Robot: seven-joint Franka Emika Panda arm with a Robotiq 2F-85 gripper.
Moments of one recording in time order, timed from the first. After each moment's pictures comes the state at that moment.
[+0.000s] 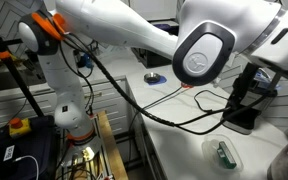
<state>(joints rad) -0.09 0.05 -0.83 -1.79 -0.28 3.01 0.88</state>
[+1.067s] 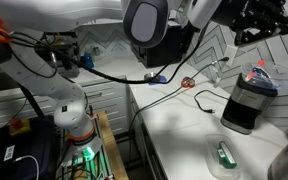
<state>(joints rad) -0.11 -0.41 -0.55 -2.05 -0.08 2.94 0.90</state>
